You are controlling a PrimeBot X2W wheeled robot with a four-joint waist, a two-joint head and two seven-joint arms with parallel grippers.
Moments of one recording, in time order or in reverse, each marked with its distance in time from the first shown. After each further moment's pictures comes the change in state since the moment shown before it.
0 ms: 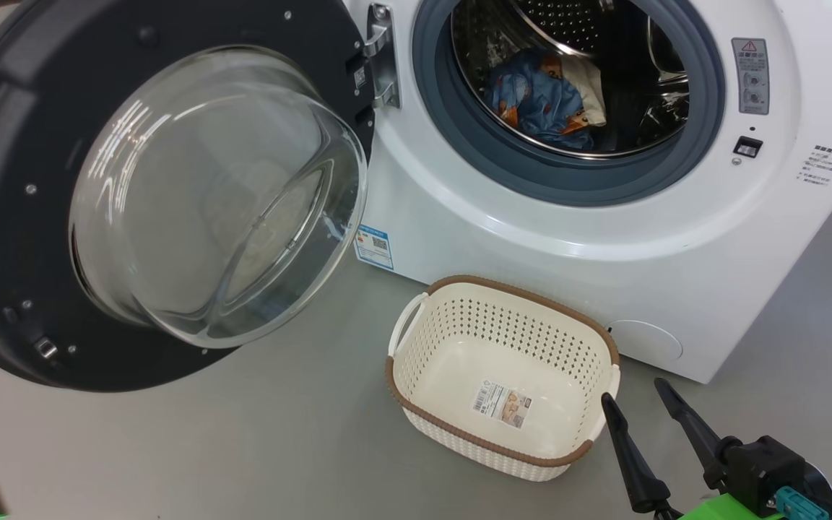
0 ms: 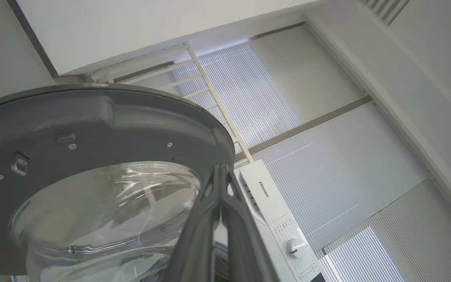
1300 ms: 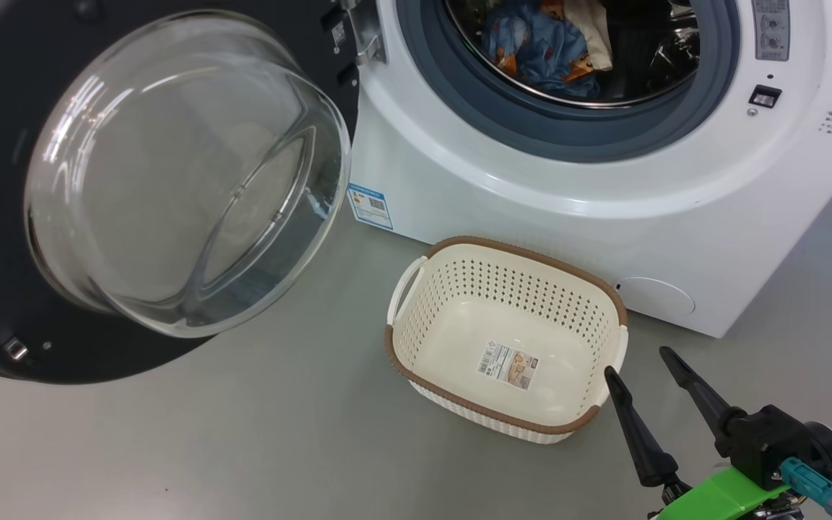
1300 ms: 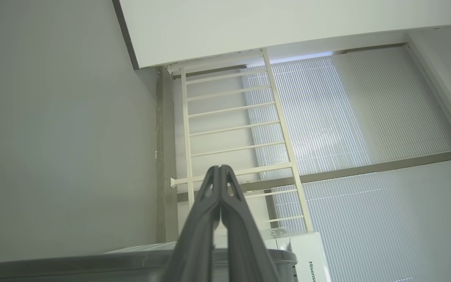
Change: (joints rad) left arm -0.597 0.484 0.231 0.854 -0.525 0.139 0.438; right arm -0.041 -0.050 0.017 -0.072 -0.028 0.000 0.075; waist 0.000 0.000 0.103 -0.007
